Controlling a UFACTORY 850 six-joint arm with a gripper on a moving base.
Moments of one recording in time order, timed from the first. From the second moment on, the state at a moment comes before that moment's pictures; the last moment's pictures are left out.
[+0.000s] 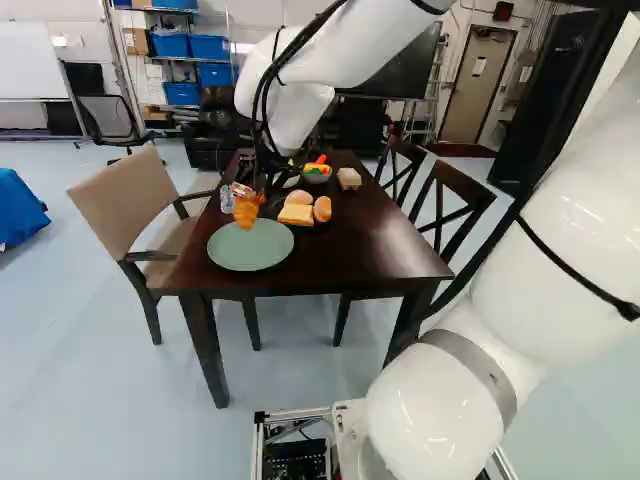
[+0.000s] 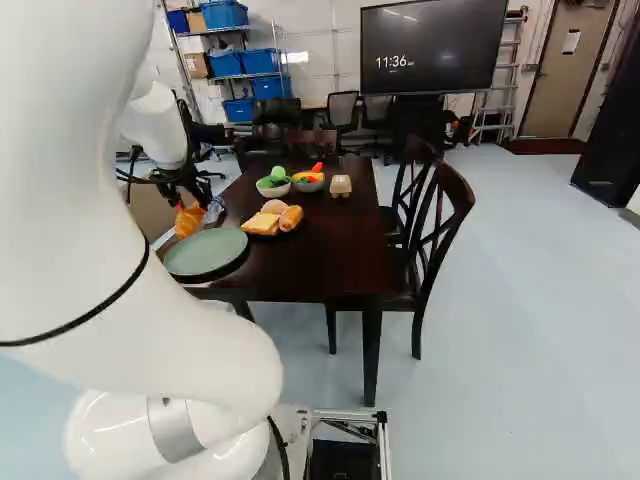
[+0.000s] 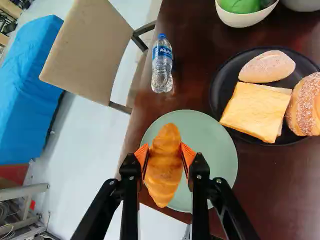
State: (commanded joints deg) arm 27.2 4.6 -48.5 22.9 -18.7 0.0
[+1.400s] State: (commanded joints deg) arm 27.2 -5.0 -49.5 22.9 -18.7 0.0
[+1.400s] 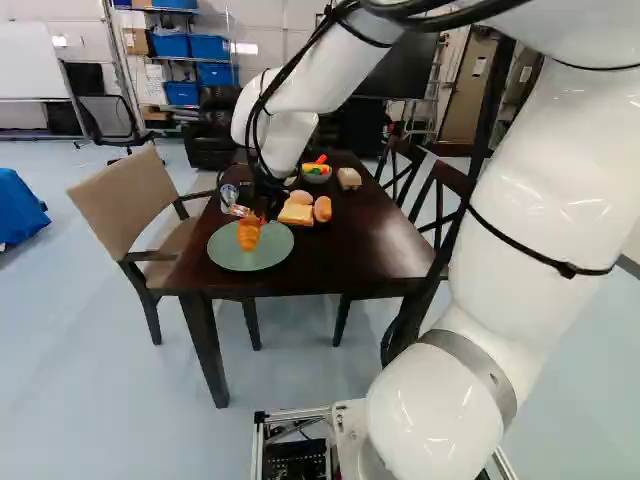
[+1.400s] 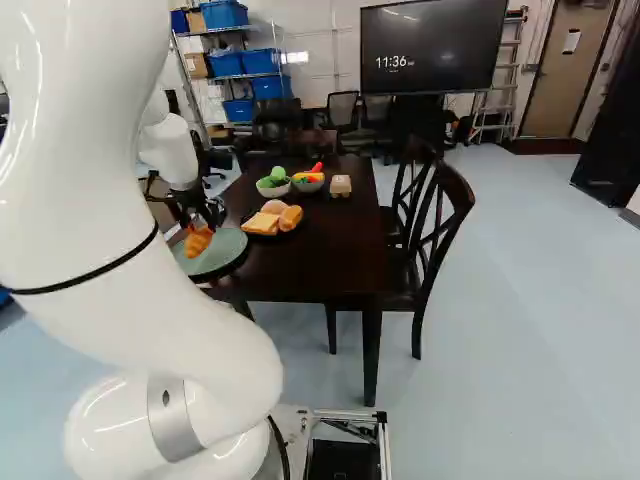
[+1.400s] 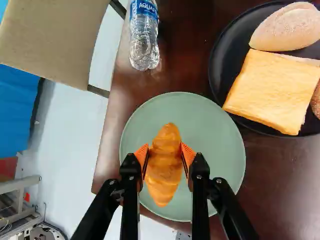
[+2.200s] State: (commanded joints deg) arm 27.1 -7.1 -49.9 22.9 -18.7 0.0
